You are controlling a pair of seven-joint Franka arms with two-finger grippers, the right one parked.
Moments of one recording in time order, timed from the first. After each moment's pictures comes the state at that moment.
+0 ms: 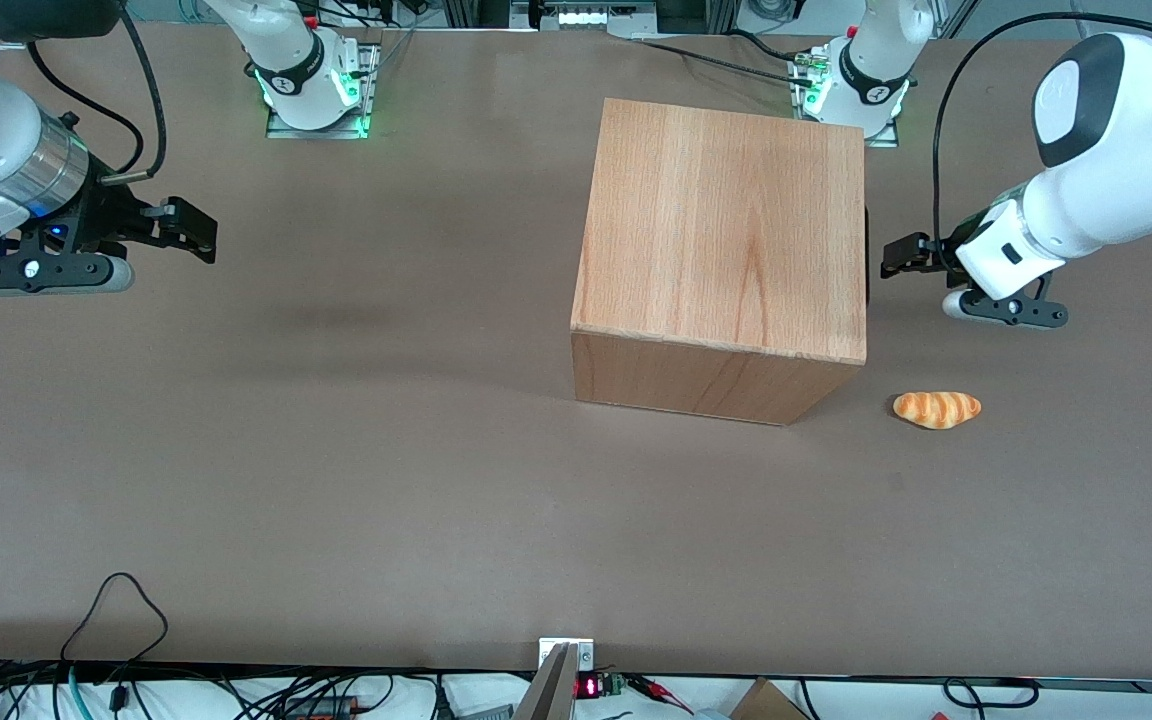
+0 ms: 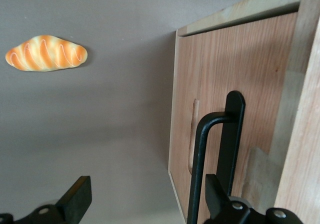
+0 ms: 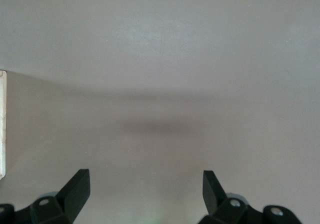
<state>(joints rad) 0.04 0.00 -0.12 -1.99 -0.17 1.82 0.04</state>
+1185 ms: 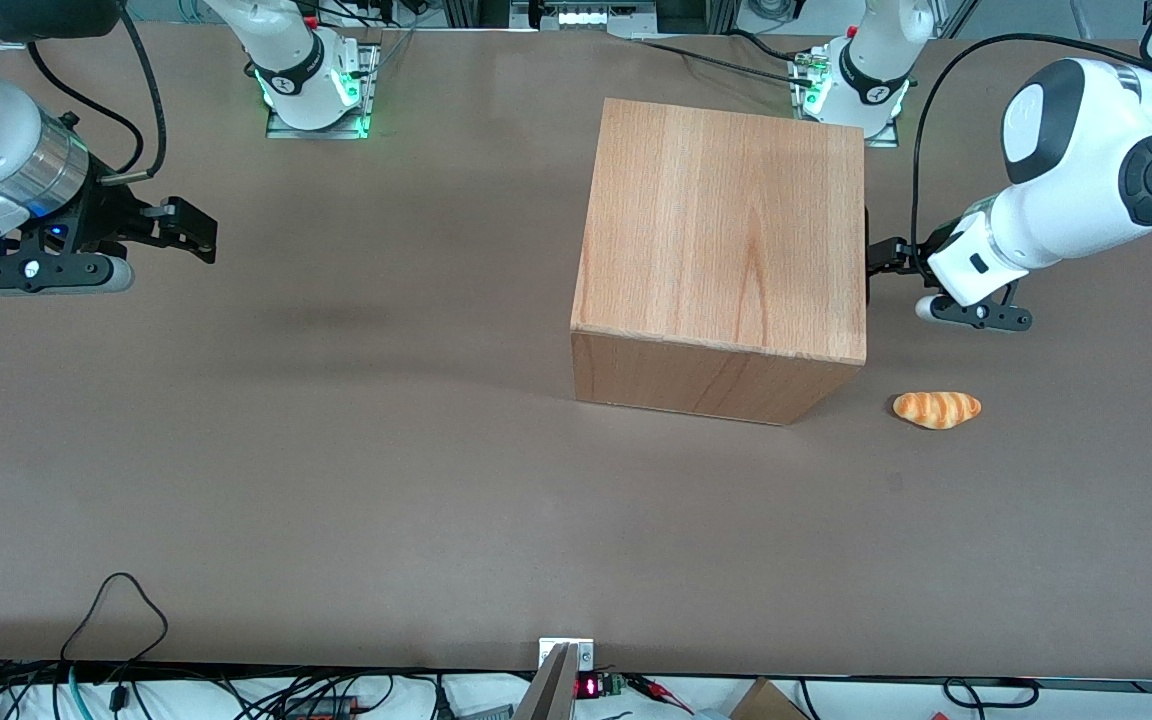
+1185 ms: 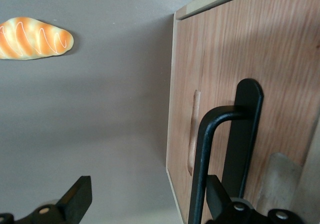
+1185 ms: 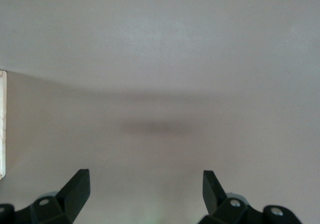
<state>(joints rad) 0.05 0.01 -0.14 -2.06 -0.18 1.86 0.05</state>
